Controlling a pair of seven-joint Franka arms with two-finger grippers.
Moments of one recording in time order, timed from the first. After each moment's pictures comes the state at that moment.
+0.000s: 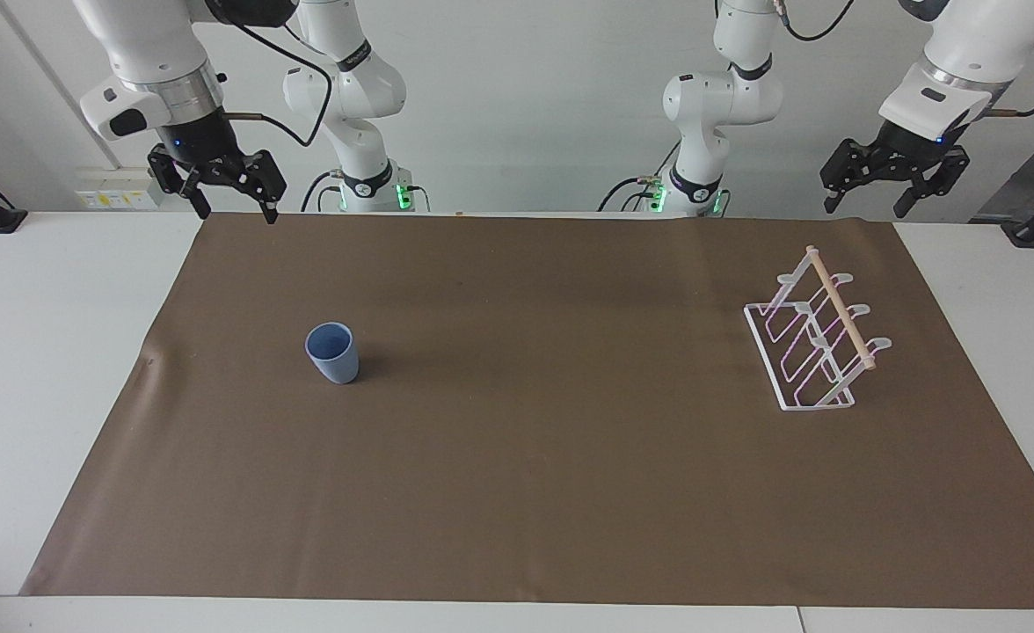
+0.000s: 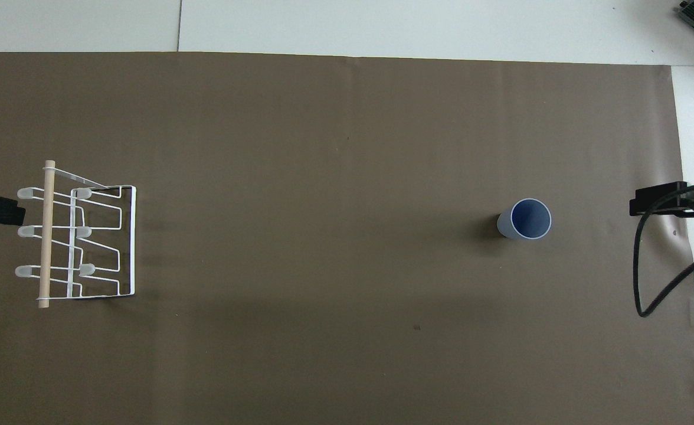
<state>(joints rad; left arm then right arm) -0.04 -0.10 0.00 -1.58 0.01 1.48 0.13 0.03 -0.12 -0.05 -1.71 -0.02 1.63 0.08</state>
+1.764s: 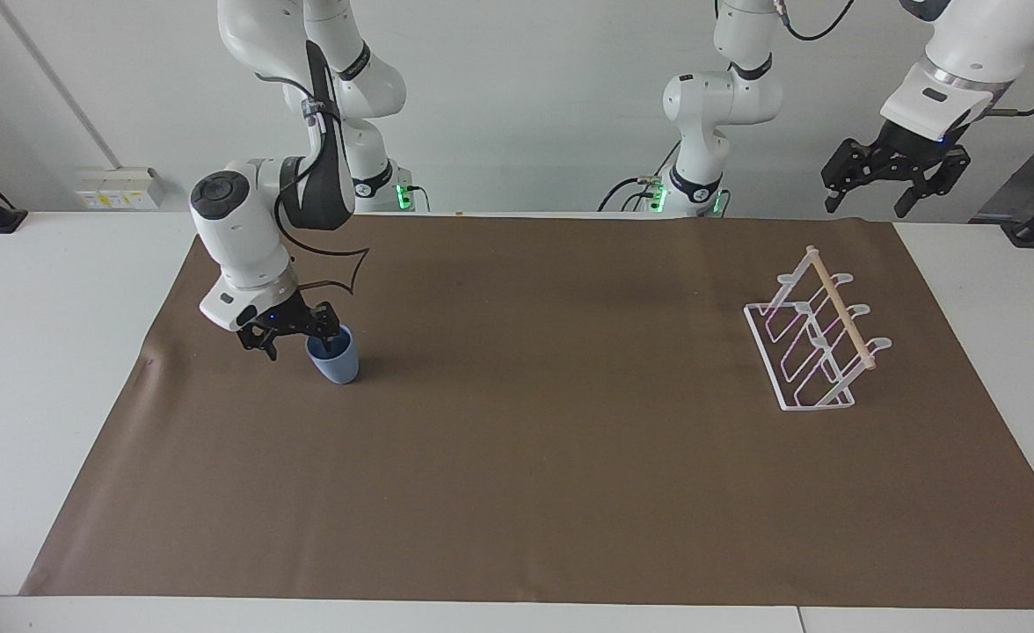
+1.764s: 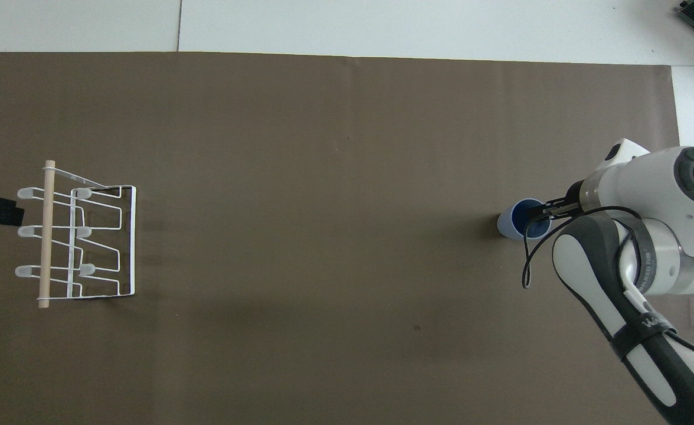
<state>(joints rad) -0.04 -0.10 0.00 -1.58 0.01 1.48 0.13 0.05 0.10 -0.06 -2.10 -0.01 2.26 -0.23</state>
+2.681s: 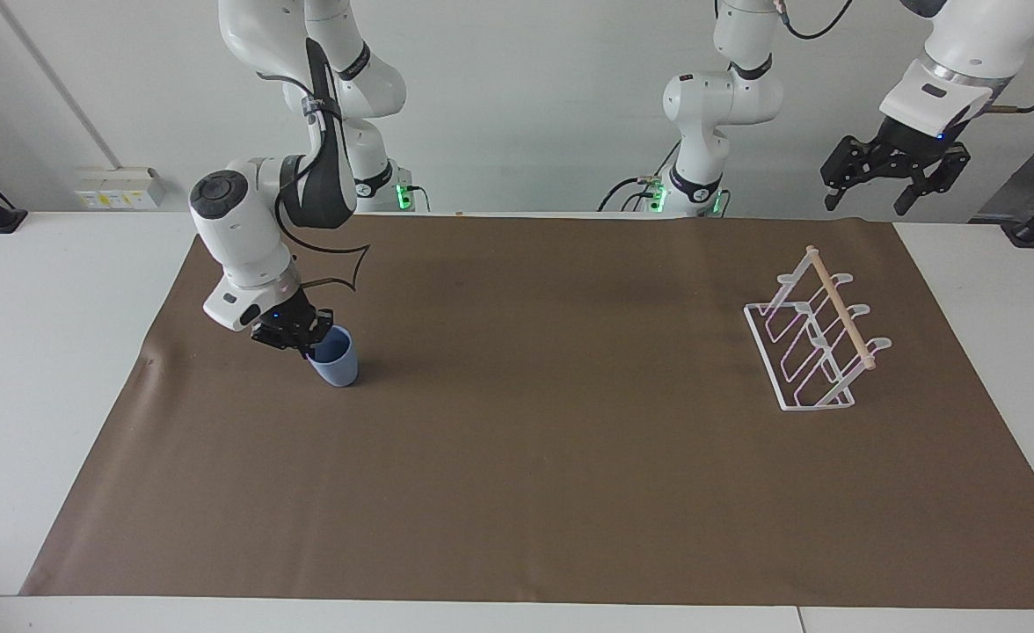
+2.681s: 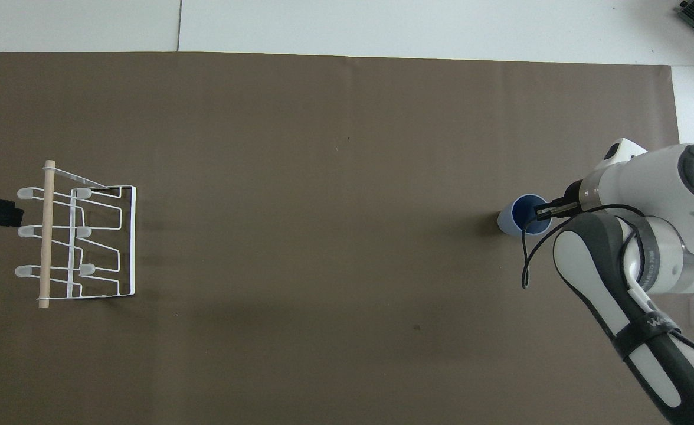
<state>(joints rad) -0.04 -0.10 0.00 -1.58 0.01 1.48 0.13 0.05 0.10 -0.05 -2.07 0.03 2.20 -0.23</state>
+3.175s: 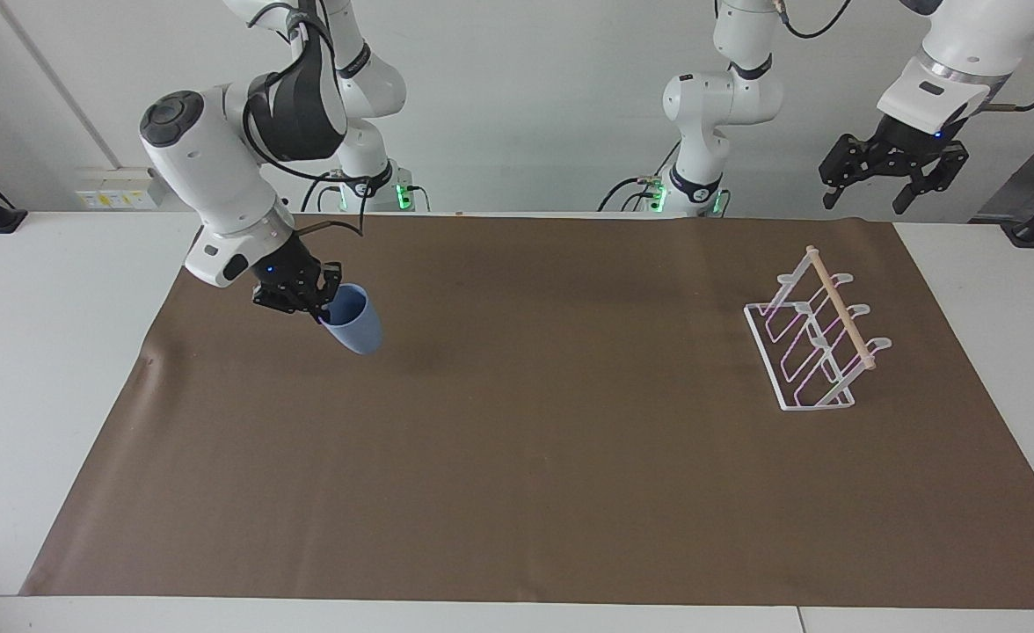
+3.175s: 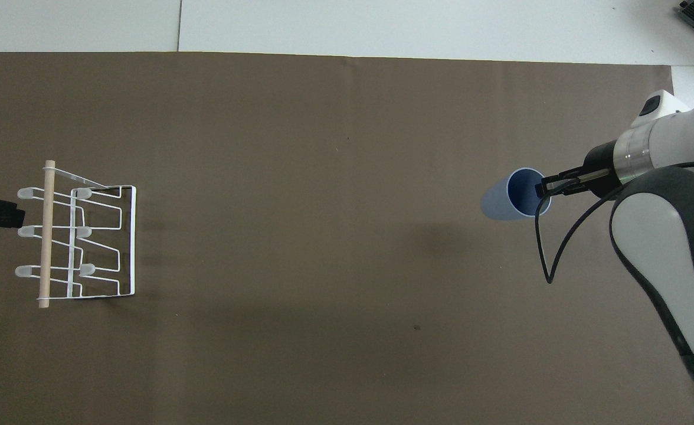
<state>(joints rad) -0.05 -0.11 0.00 -1.58 0.01 1.48 0.13 0.06 0.05 -0.02 -1.79 0.25 1.87 -0.23</state>
